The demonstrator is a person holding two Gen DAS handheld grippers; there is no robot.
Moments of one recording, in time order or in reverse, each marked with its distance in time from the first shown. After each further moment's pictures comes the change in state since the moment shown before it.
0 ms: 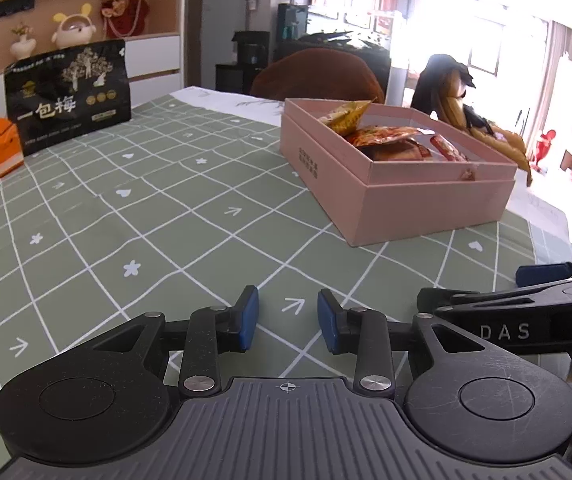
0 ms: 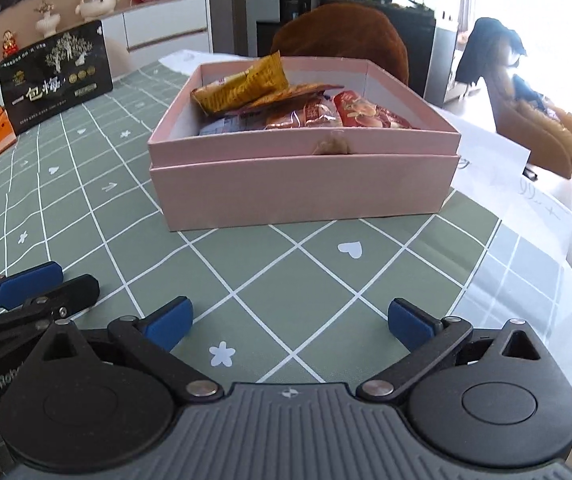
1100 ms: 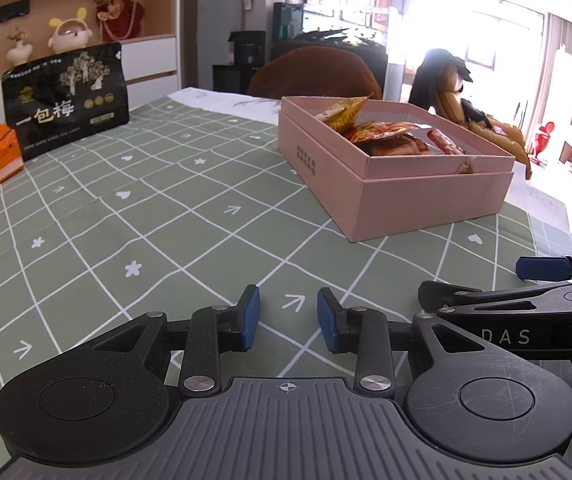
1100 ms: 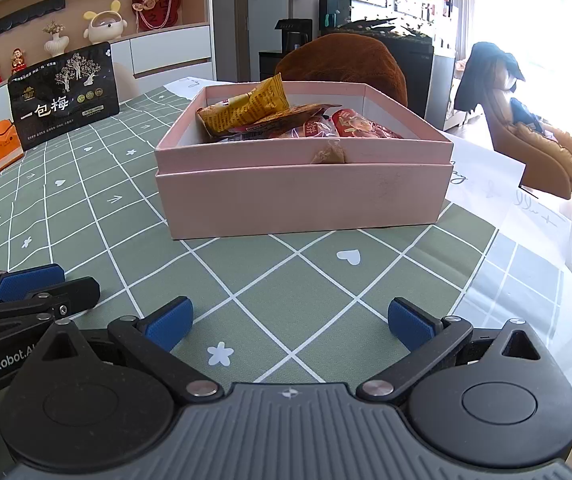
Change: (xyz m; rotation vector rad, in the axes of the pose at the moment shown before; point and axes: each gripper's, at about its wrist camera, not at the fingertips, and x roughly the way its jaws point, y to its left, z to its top) left arm -0.001 0.000 -0.001 0.005 0.002 -0.003; right arm -0.003 -0.001 -0.012 0.000 -0.091 0.008
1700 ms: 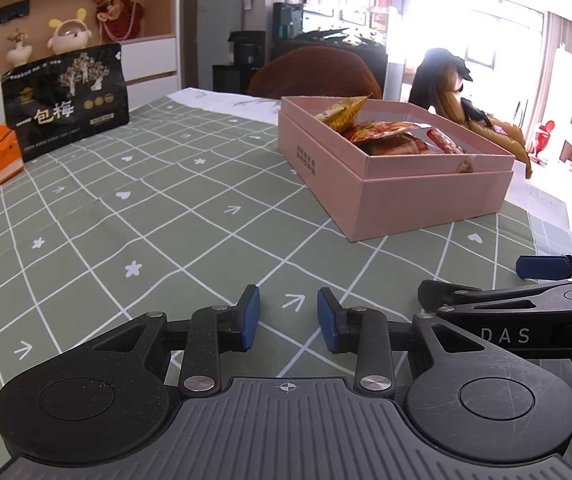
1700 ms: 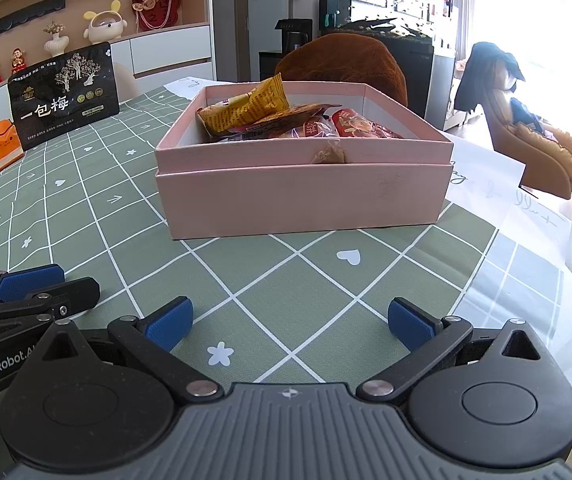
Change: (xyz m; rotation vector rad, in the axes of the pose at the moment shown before) left arm 0.000 0.000 0.000 0.005 0.000 0.002; right arm 0.000 0.000 0.000 0.000 0.000 0.000
